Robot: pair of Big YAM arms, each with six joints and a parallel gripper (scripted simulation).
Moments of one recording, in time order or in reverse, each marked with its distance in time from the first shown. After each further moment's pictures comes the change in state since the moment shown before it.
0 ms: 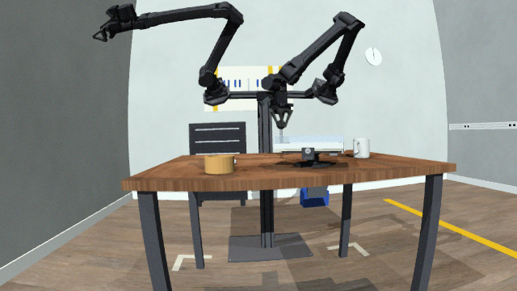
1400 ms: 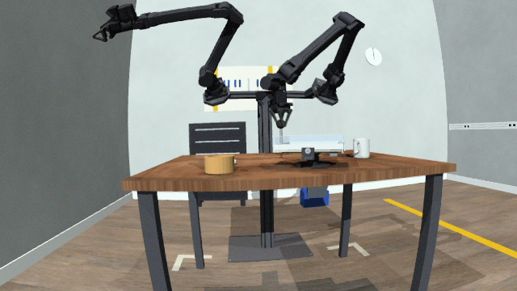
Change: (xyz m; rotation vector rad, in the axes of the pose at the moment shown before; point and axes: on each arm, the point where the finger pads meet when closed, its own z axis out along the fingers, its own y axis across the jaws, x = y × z) left arm -0.002 0.001 -0.003 0.005 0.019 0.002; right arm 0.000 0.000 0.000 0.000 0.000 0.000
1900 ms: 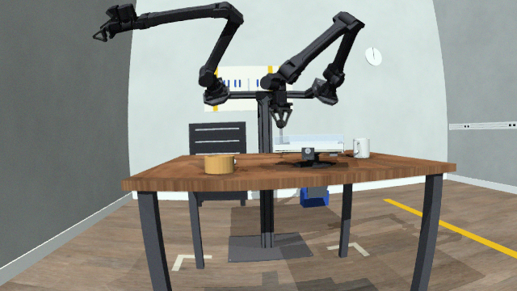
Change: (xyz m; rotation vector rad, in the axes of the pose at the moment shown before) left arm 0.000 0.000 -0.001 0.000 -0.002 -0.001; right arm 0.000 0.000 0.000 0.000 0.000 0.000
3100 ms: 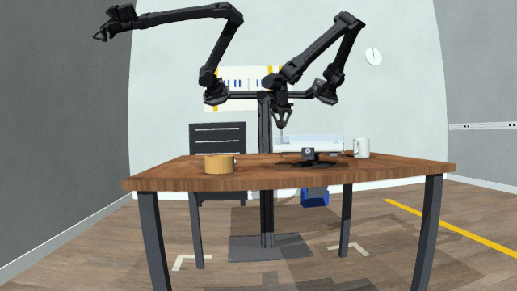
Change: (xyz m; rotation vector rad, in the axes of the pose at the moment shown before) left arm 0.000 0.000 0.001 -0.007 -0.038 -0.007; right arm 0.000 0.000 0.000 0.000 0.000 0.000
